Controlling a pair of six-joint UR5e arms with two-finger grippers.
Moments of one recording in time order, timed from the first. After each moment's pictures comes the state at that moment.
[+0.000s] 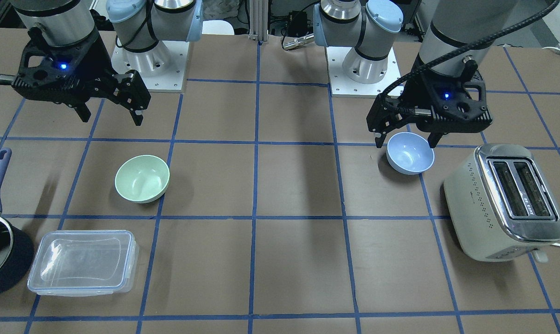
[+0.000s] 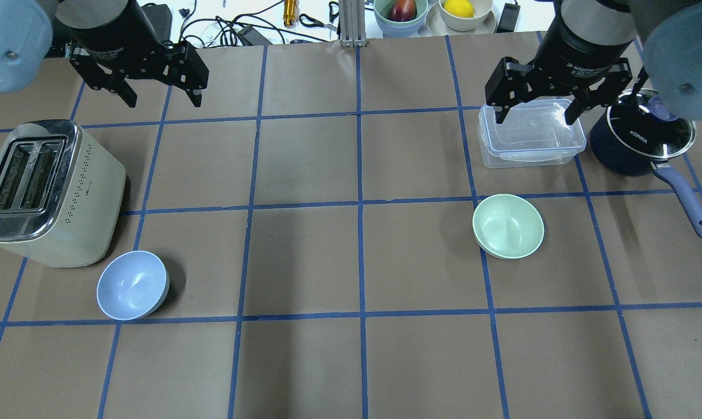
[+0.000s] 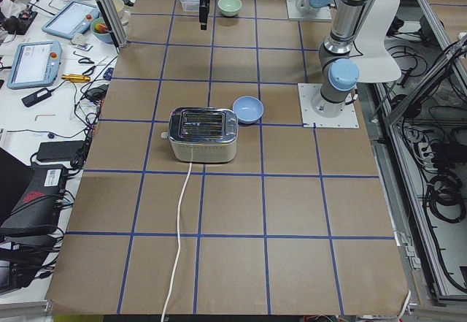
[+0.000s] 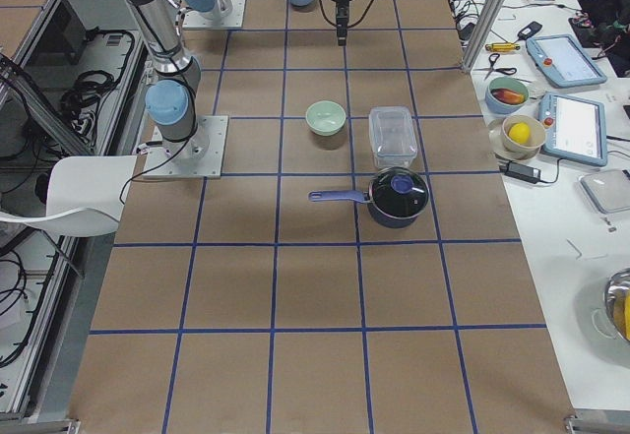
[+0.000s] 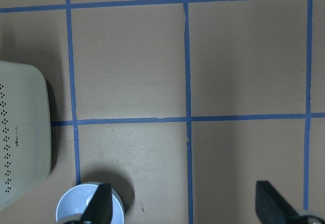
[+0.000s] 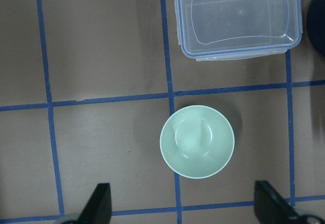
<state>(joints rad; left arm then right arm) -1.56 -1.66 -1.45 -1.51 1.62 0.03 1.56 -1.60 1.59 -1.65 -1.57 0.06</state>
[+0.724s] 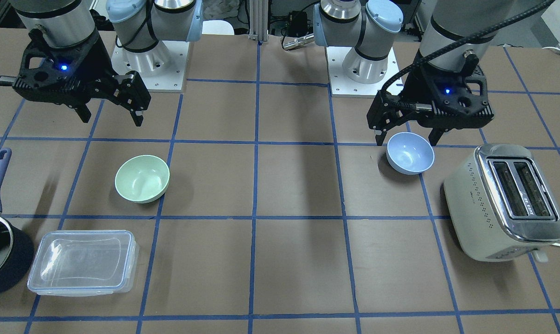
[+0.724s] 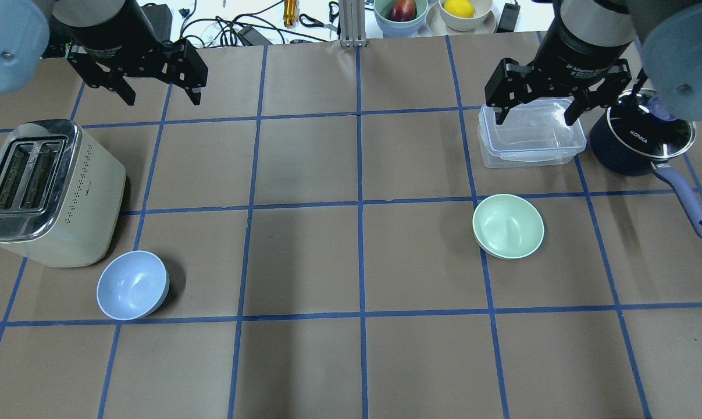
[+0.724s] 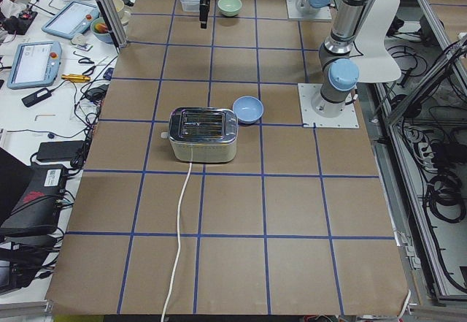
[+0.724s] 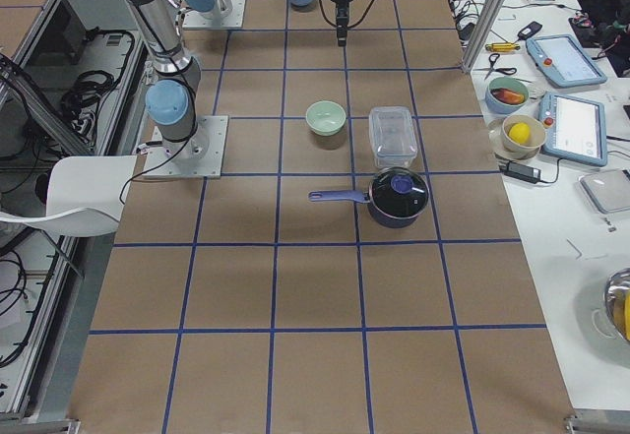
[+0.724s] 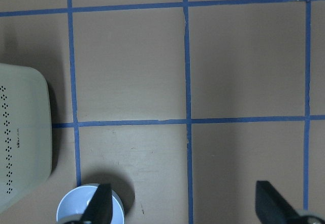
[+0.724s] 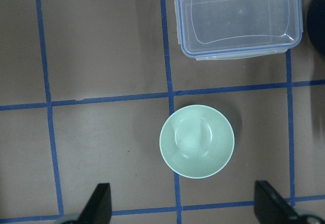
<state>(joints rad) -1.56 -1.65 -1.45 -1.51 1.62 0.03 1.56 -1.60 1.59 -1.65 -1.57 0.06</state>
